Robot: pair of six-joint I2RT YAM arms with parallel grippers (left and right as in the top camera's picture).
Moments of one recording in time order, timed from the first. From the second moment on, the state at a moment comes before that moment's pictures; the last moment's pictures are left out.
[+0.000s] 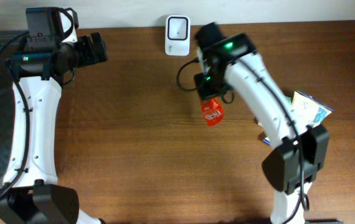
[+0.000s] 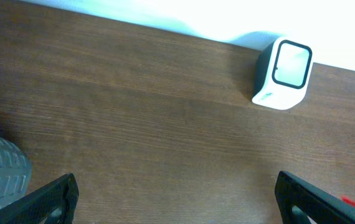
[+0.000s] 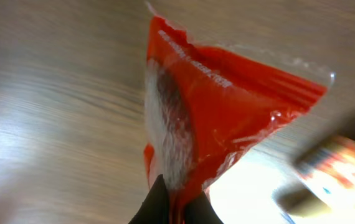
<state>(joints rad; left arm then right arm) 0.05 1.73 1.80 -0.89 0.12 -0.17 0.48 2.05 2.02 -1.41 0.11 0.19</state>
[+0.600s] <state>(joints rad) 0.05 1.73 1.80 -0.89 0.11 -0.17 0.72 2.32 2.01 -1.46 0.52 0.32</state>
